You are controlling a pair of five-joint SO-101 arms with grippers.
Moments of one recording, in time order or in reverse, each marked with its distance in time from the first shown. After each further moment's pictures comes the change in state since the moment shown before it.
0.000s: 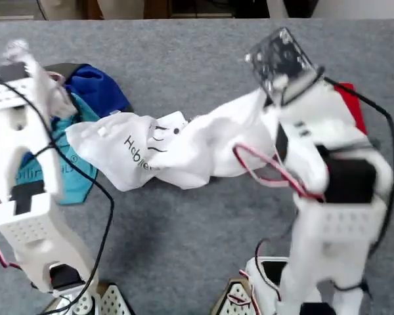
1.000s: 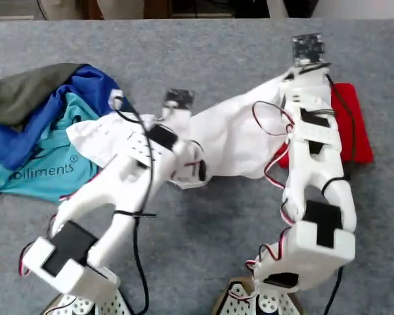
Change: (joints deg) left arm 49.1 -21.7 49.8 -27.3 6.5; right arm 13.6 44.7 22.6 -68.4 -18.0
